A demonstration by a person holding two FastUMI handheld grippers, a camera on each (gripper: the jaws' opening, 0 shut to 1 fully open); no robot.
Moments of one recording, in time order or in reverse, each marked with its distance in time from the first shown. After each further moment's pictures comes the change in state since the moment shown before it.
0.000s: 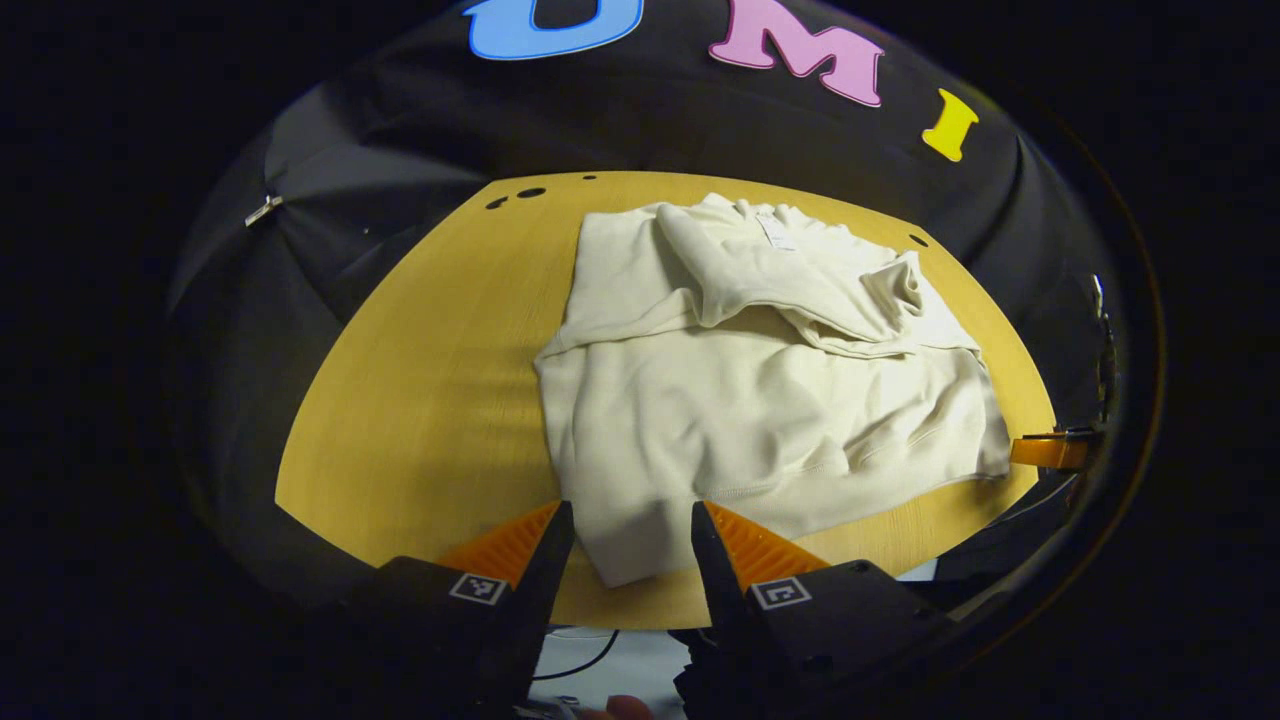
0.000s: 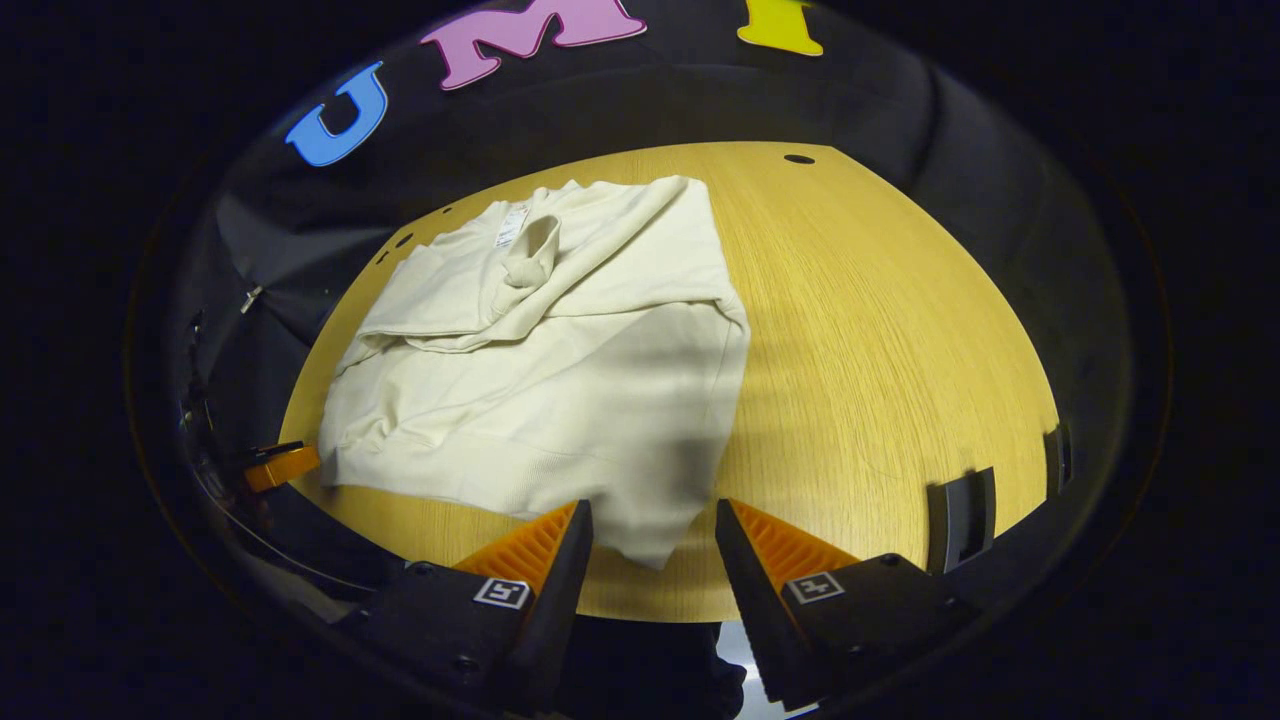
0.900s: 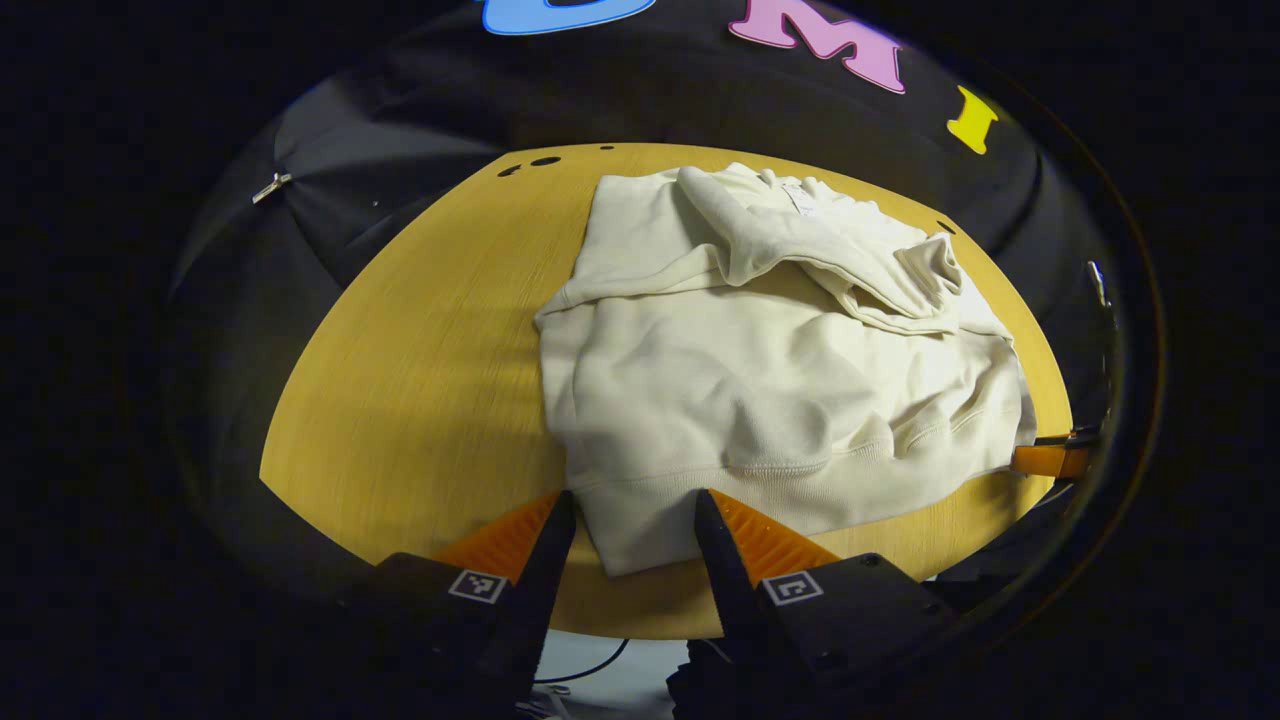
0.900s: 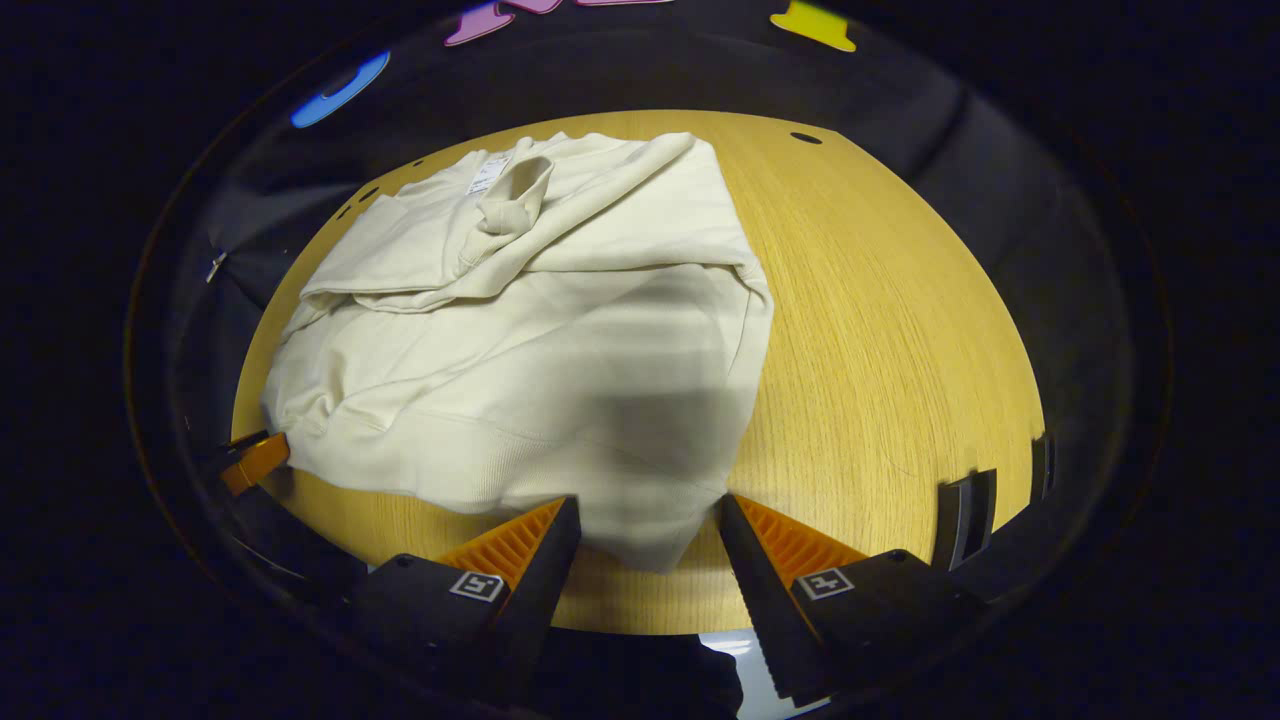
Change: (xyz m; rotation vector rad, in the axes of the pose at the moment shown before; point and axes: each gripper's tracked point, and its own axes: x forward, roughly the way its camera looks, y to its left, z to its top) left arm 0.027 0.001 -0.016 -0.024 0.050 0.052; right arm 0.029 0.007 -0.011 -0.051 0.088 -0.139
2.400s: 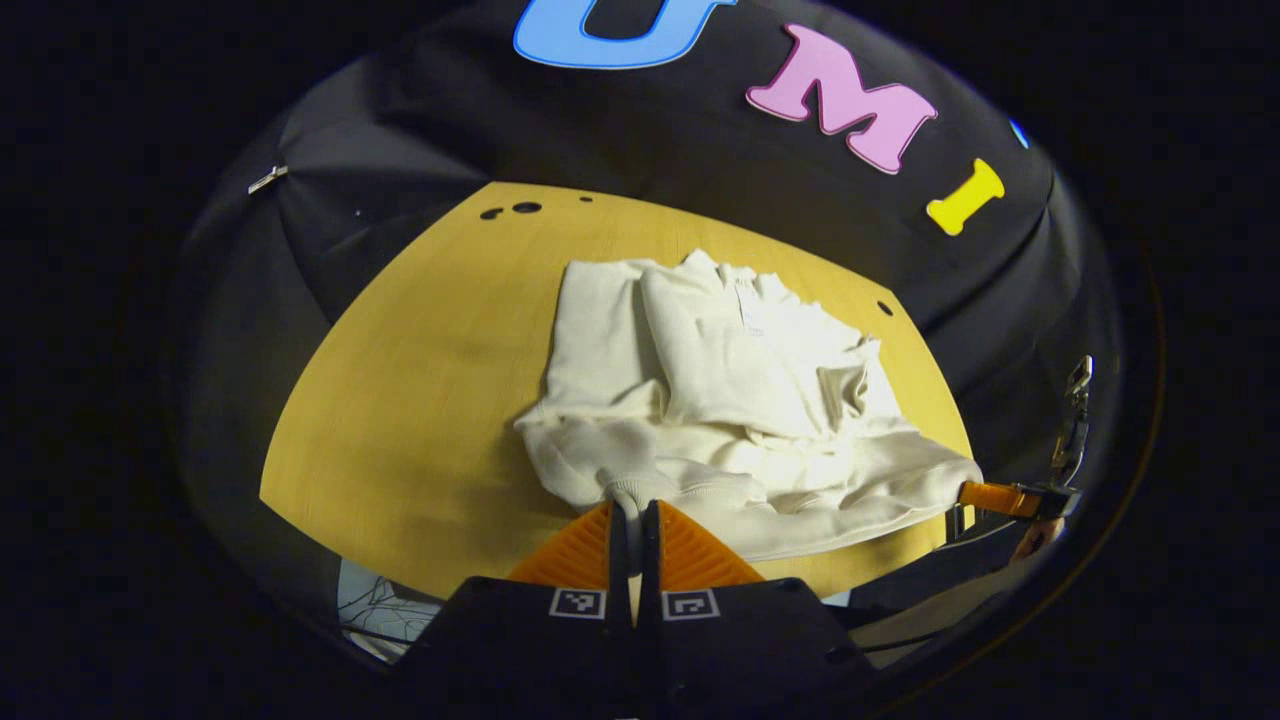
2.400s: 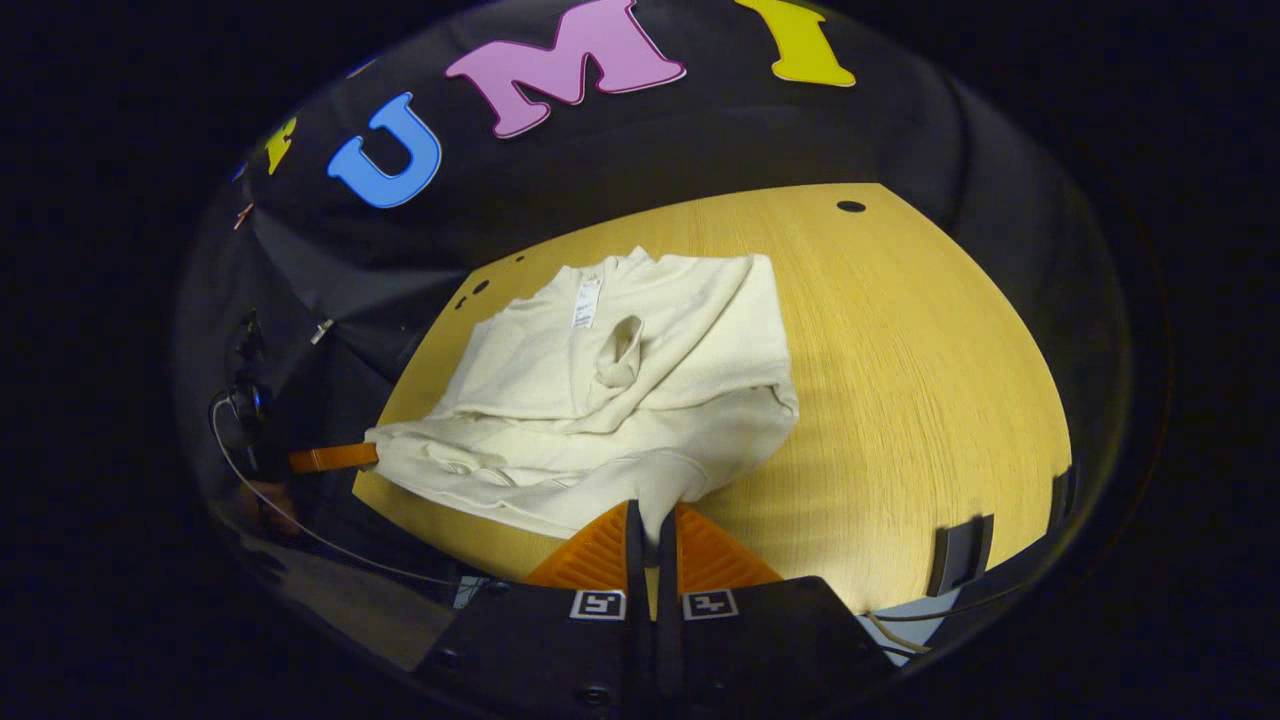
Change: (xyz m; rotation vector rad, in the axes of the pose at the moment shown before) left arm -0.078 -0.012 0.123 -0.116 -0.117 -0.210; right arm -0.093 0.023 0.110 0.086 -0.235 0.354
